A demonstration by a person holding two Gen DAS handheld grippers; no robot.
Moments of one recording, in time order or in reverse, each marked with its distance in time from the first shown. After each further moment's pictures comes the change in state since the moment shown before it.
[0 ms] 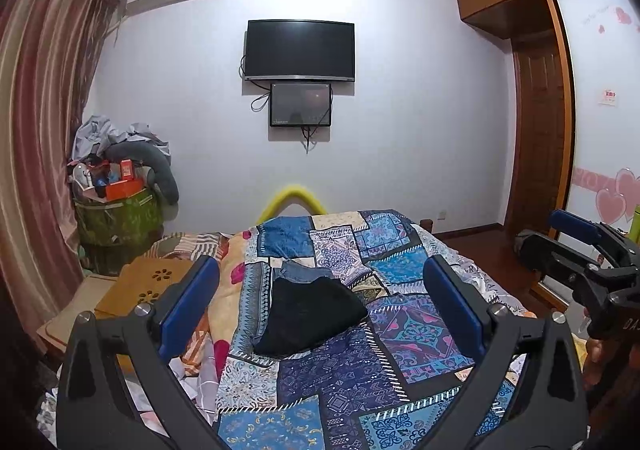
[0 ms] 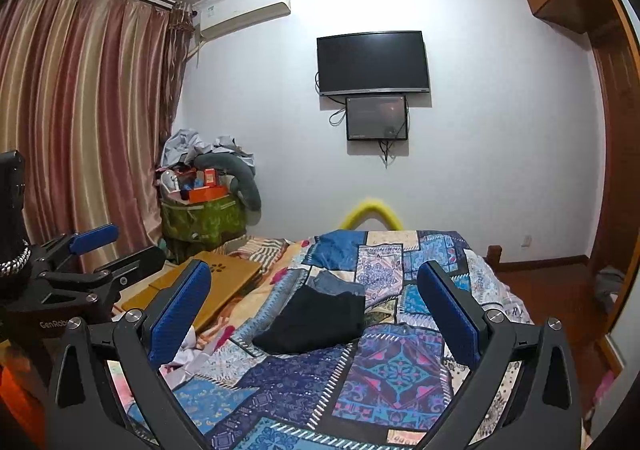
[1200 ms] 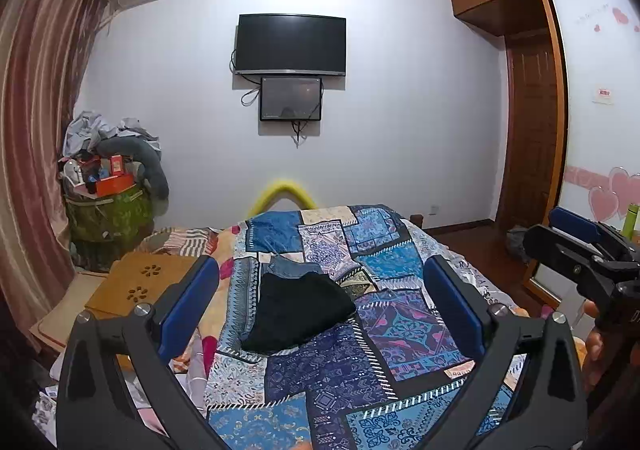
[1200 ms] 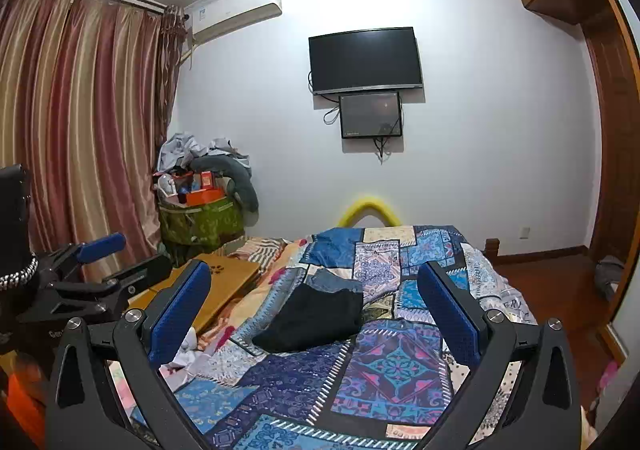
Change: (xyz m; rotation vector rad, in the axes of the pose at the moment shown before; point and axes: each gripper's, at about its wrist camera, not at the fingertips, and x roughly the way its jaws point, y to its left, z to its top) left arm 0.004 -0.005 -0.005 -0.002 0.024 -0.044; right arm -0.006 -0.004 0.002 0.034 0.005 -0.006
